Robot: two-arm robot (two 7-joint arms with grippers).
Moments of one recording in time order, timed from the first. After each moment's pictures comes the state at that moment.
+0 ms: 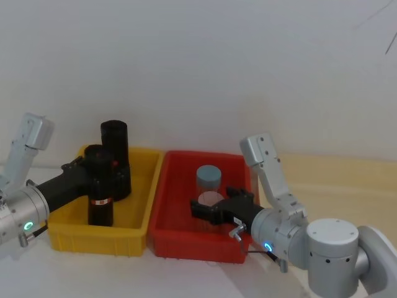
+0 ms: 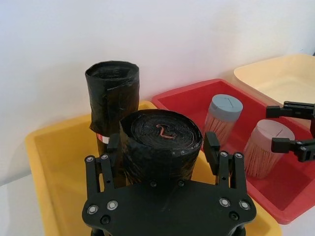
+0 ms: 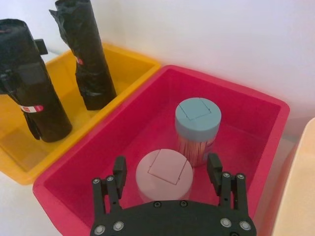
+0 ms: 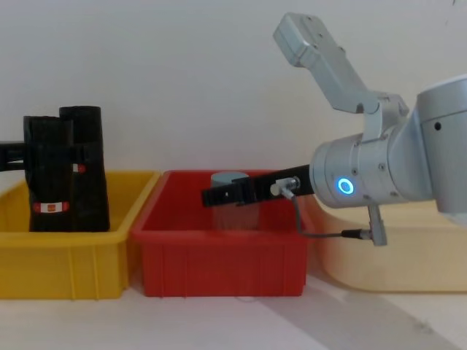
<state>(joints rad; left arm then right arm) -0.40 0.51 0.25 -1.38 -0.59 0.17 -0.49 0.50 0.08 -0.47 -1.37 0.21 0.52 0.25</state>
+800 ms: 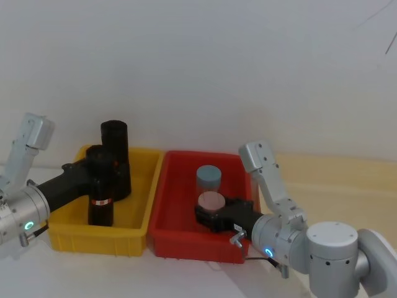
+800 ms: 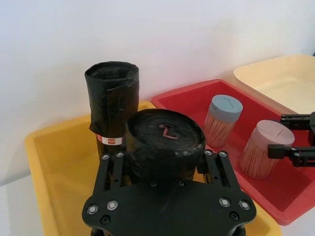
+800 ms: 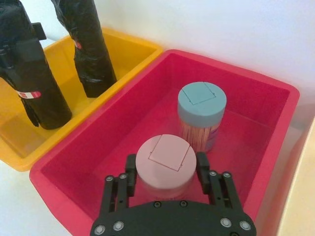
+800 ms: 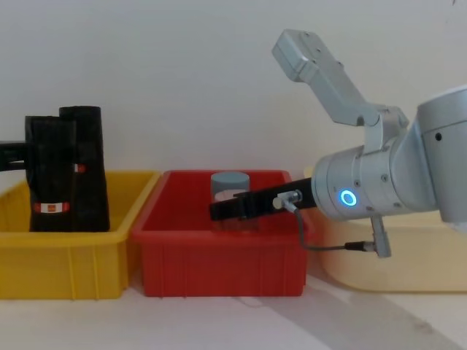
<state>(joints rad) -0.40 0.50 0.25 -1.38 -0.59 0.17 -0.49 0.50 0.08 -0.47 -1.35 0.20 0.54 0.27</state>
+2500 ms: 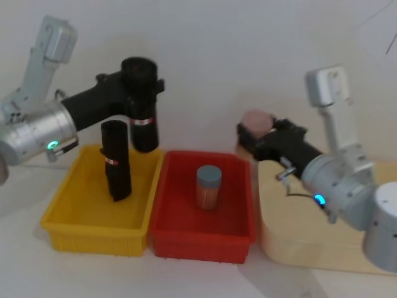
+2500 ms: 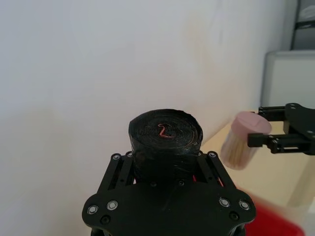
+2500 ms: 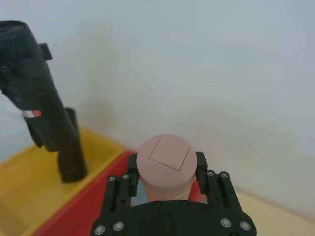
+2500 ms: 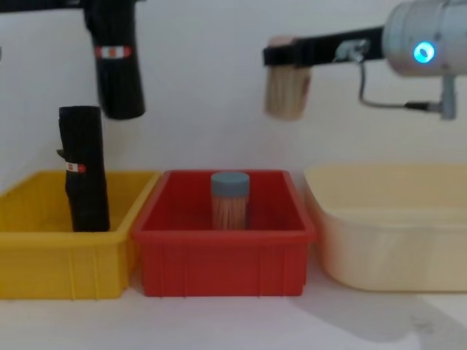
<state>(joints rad) -0.65 0.49 0.32 -1.42 -0.57 0.12 -0.61 0.48 0.15 -0.36 -1.64 0.18 0.47 0.22</state>
